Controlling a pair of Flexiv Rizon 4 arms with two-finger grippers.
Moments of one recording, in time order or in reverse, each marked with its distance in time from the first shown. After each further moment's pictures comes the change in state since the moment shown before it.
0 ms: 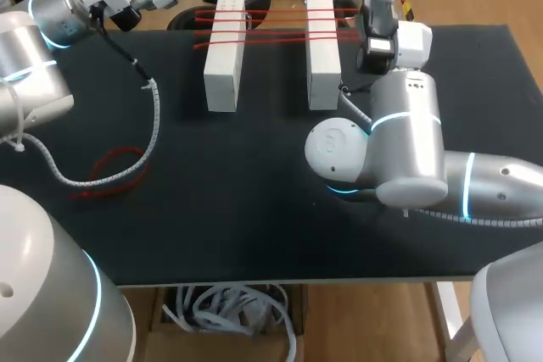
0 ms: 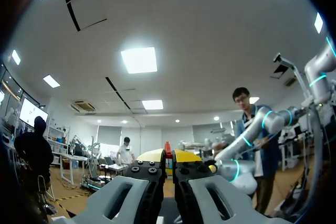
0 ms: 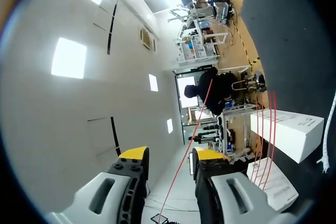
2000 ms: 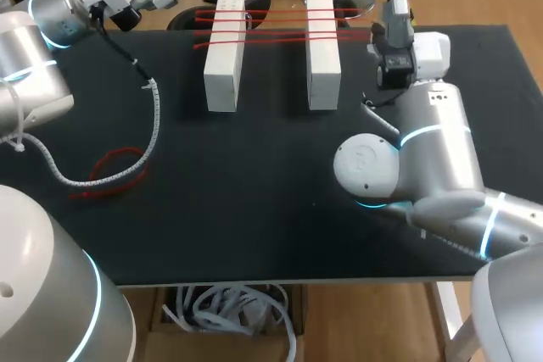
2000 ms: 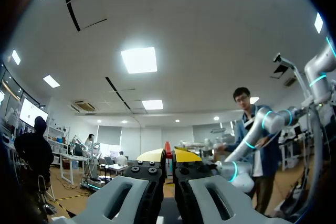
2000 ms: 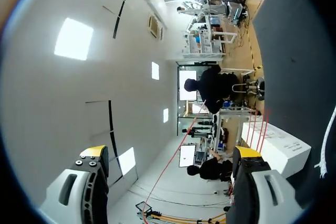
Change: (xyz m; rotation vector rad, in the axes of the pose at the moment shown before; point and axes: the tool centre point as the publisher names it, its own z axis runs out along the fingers) left arm 0.000 0.000 0.000 0.000 0.000 0.000; right arm -0.011 0.016 -0.017 0.094 -0.016 -0.135
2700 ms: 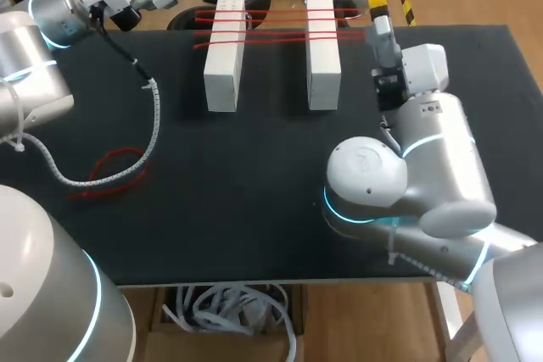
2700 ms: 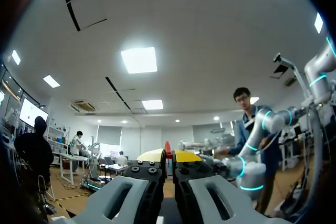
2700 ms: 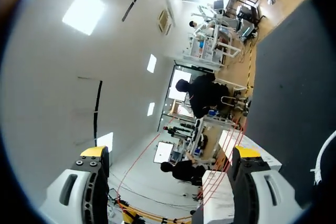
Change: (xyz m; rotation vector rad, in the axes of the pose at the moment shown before) left arm 0.000 0.000 0.000 0.000 0.000 0.000; right arm -0.016 -0.012 -0.038 0.026 -0.102 -0.234
